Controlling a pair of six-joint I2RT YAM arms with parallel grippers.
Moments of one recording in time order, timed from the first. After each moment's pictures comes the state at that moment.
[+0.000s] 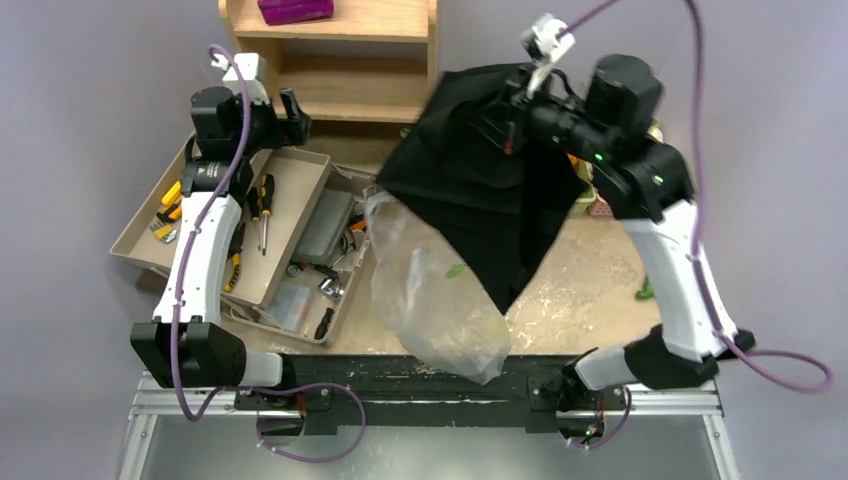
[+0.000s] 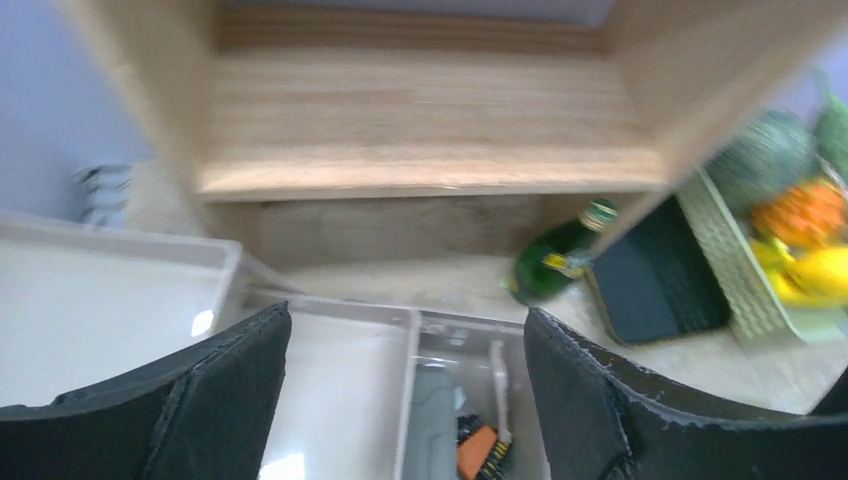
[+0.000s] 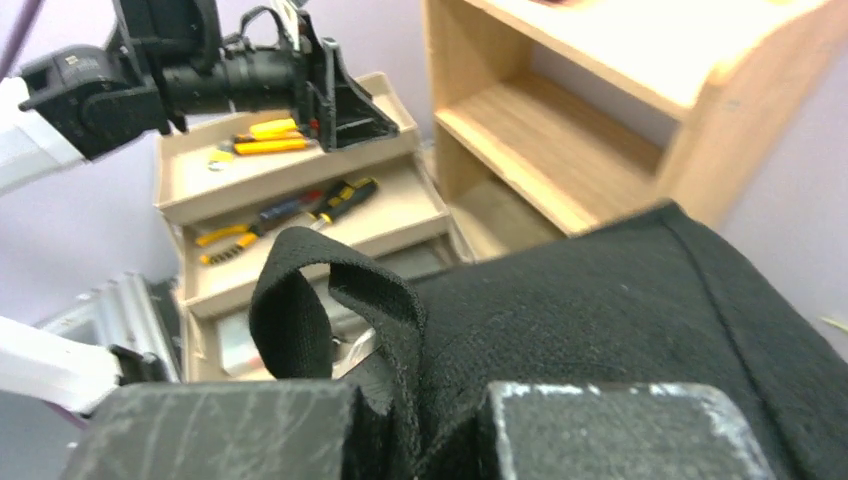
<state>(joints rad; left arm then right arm) 0.04 1.37 1.47 -0.34 0.18 -0.13 0.53 1.45 2.08 -0.67 -0.43 0.09</state>
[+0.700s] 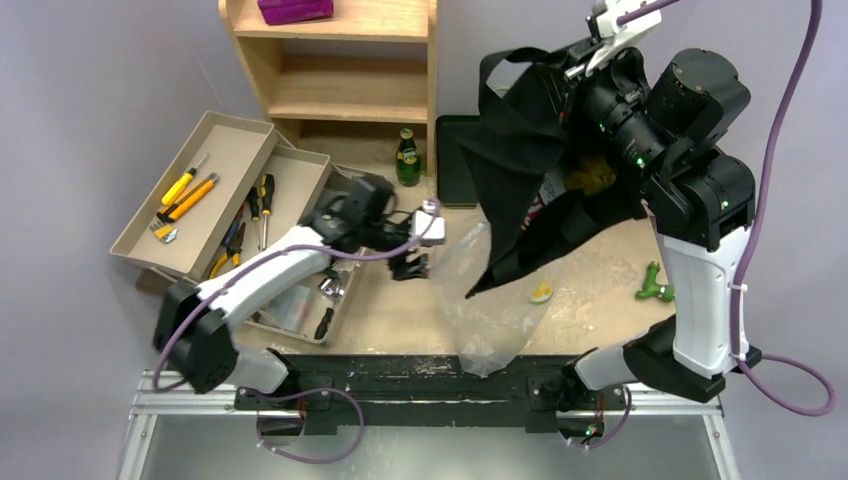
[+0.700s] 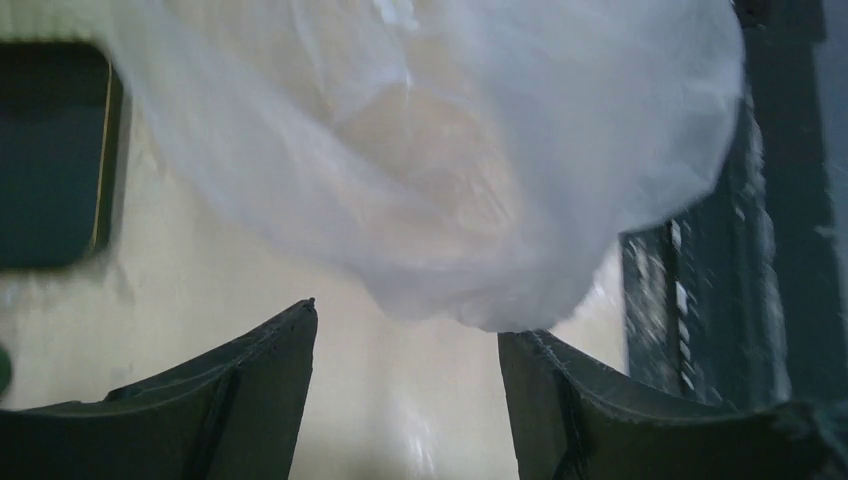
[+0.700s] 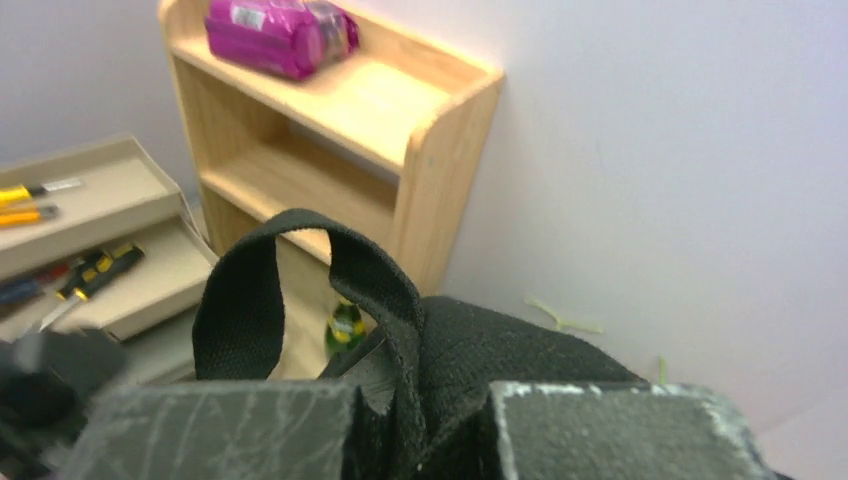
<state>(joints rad) -0.62 1.34 1.13 -0.59 0.70 0.65 0.52 1.40 2.34 -0.86 0.06 -0.19</state>
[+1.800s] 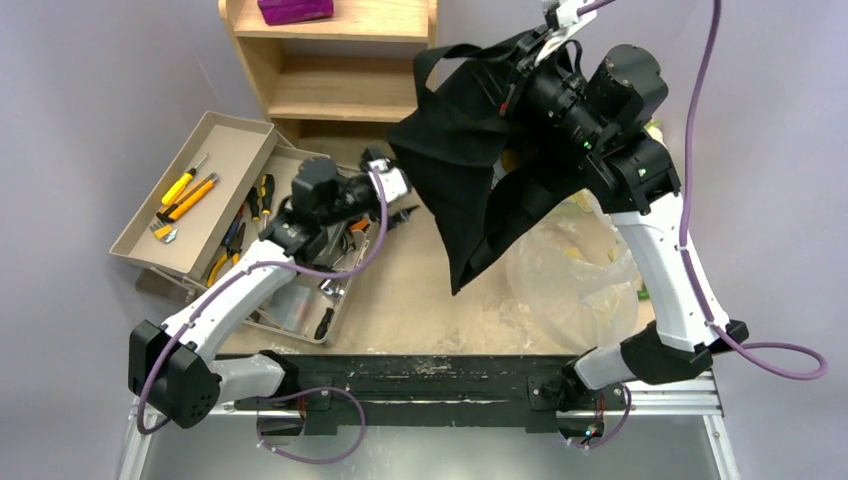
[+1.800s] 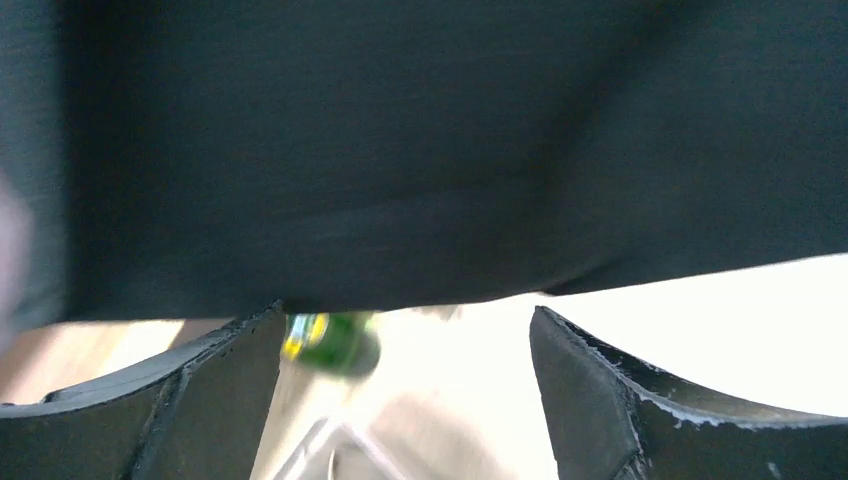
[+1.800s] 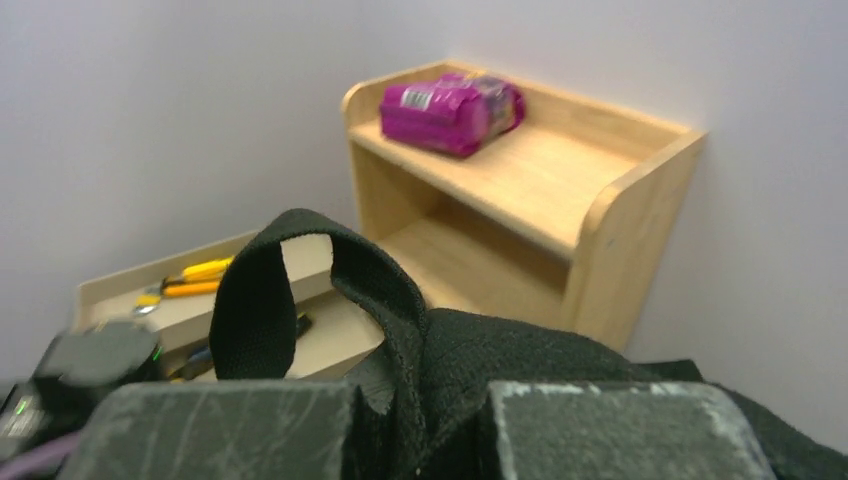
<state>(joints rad) -0.55 1.22 1.00 0.09 0.51 0.55 0.53 1.46 2.11 -0.41 -0.21 0.06</state>
